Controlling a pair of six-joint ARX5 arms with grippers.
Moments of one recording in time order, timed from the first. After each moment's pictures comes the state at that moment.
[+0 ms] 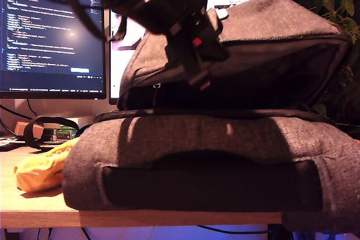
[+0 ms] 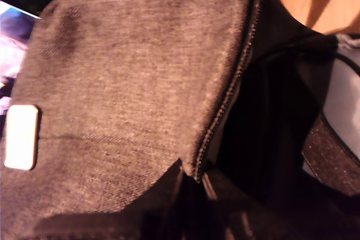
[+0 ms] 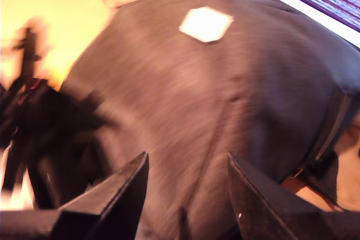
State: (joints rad) left arm -1.09 1.44 0.73 0.43 -0.37 0.87; right arm 0.44 0.82 1.07 -0.83 -0.23 -0.42
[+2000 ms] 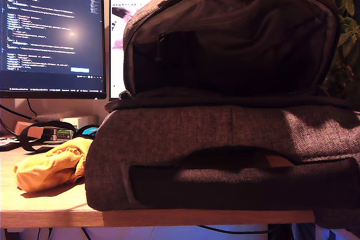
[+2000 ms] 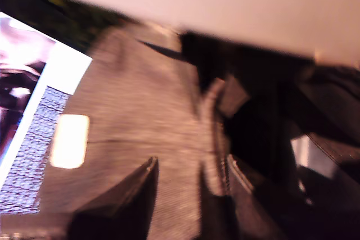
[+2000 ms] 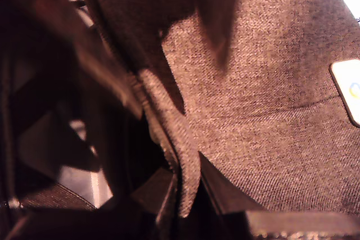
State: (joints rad) left arm -1.07 1.22 1.02 -0.16 -0.21 0.74; right arm 0.83 1.10 1.07 -0.67 0.25 -0.81
